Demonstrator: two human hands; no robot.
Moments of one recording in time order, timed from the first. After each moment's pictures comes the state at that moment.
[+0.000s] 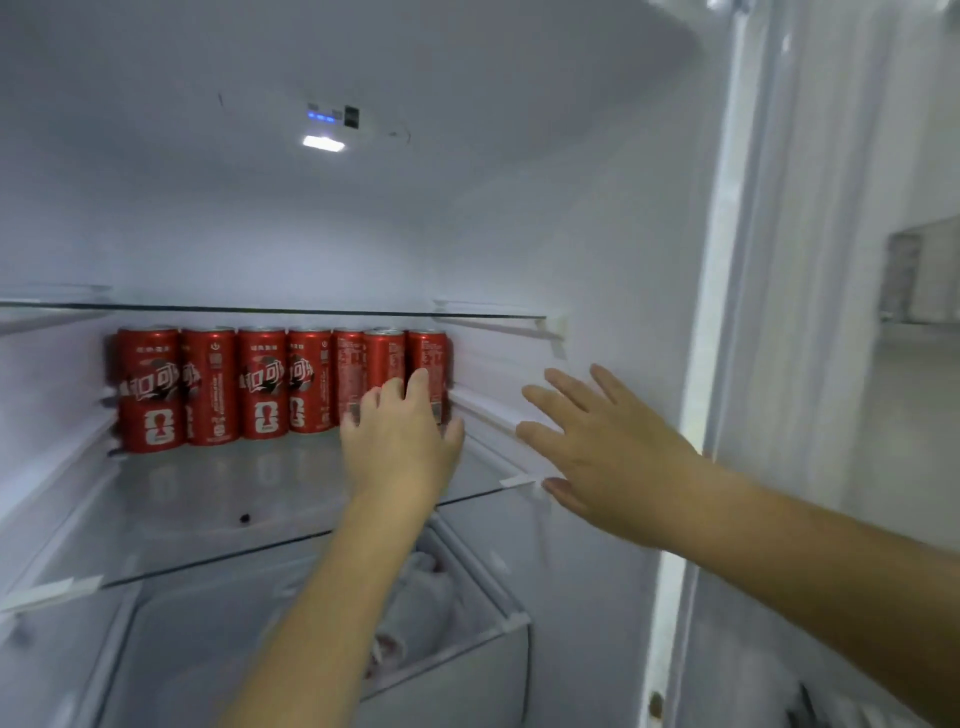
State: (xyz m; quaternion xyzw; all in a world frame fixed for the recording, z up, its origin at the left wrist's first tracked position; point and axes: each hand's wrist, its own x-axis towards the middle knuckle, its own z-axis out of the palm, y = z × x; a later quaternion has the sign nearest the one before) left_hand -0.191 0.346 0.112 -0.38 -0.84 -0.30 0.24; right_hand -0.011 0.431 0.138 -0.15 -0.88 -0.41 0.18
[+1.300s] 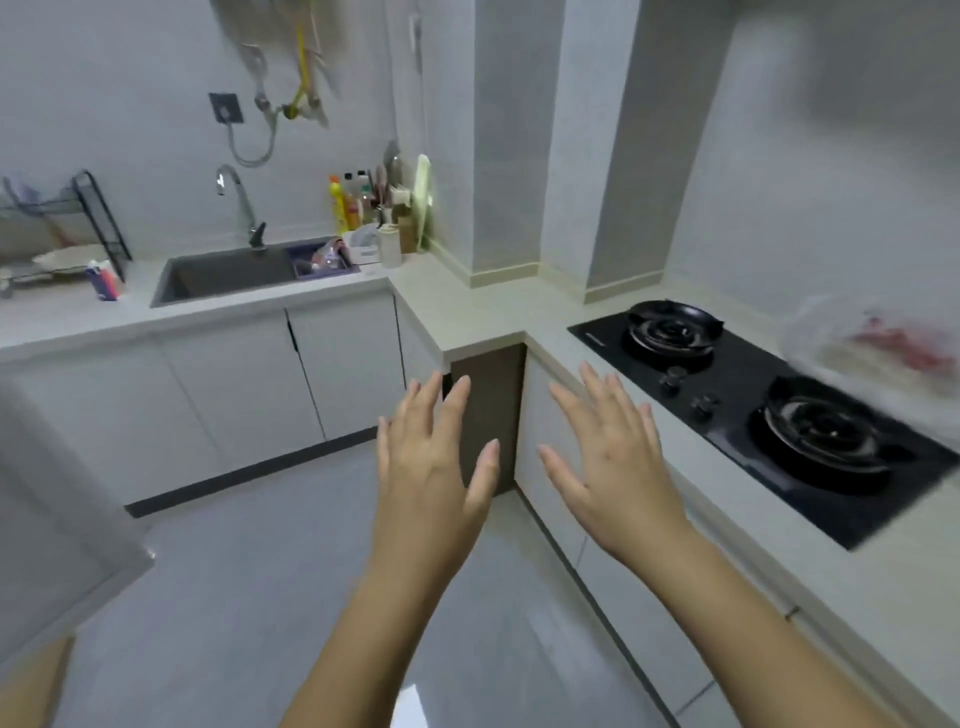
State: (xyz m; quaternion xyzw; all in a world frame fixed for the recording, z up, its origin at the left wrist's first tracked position) left_hand 0.601 0.237 -0.108 -0.89 -0.24 -0.34 -0.19; right_hand 0.725 0.107 -0.103 -0.87 -0.43 -0.09 0.23
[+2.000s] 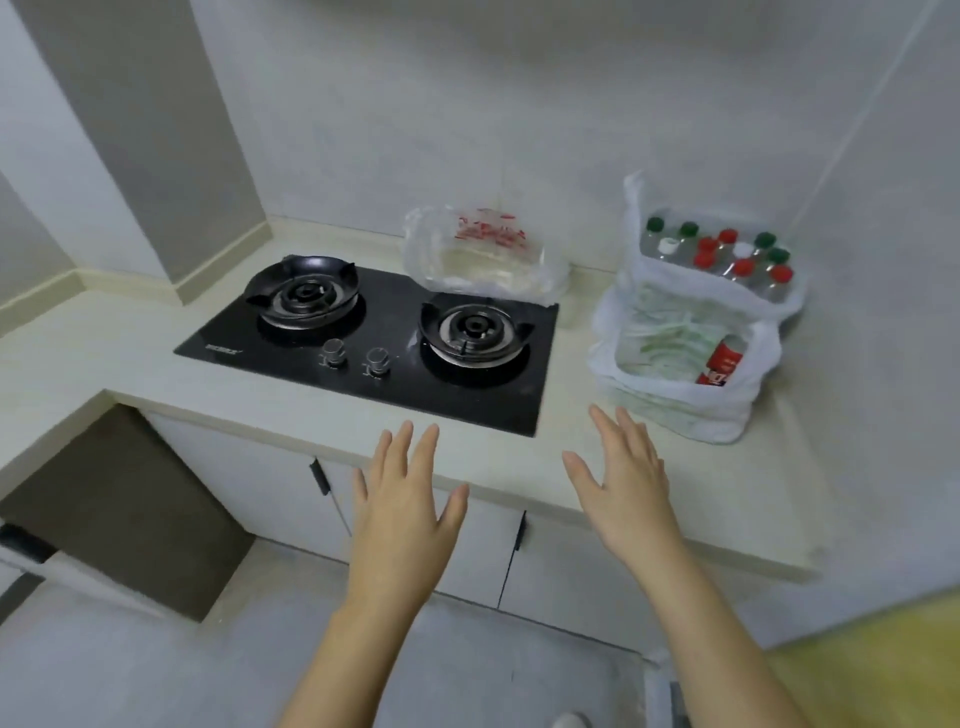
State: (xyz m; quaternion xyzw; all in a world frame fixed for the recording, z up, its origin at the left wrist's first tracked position) left_hand 0.858 0.095 -0.180 -0.96 0.07 -0.05 -0.27; right_hand 0.849 -0.119 -0.176 -0.94 0.15 -0.04 0.30
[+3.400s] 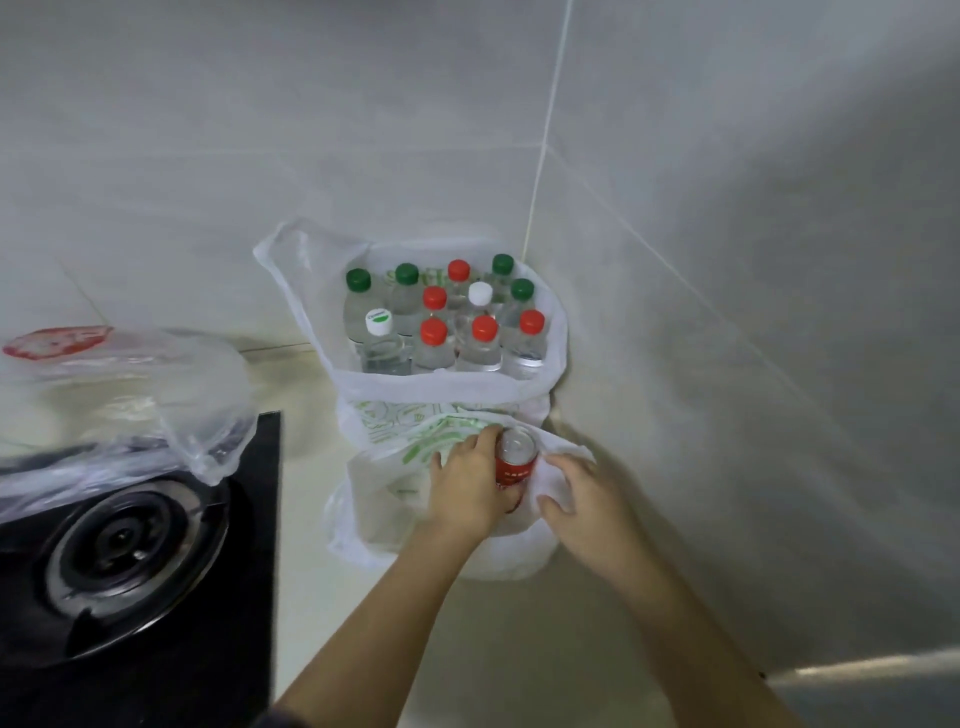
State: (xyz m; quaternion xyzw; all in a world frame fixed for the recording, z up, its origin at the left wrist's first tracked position) left_hand 1.126 -0.367 -0.248 -0.89 0.36 0.14 -0.24; right_hand 0.996 -0.449 -0.214 -0.89 0.34 -0.05 0.29
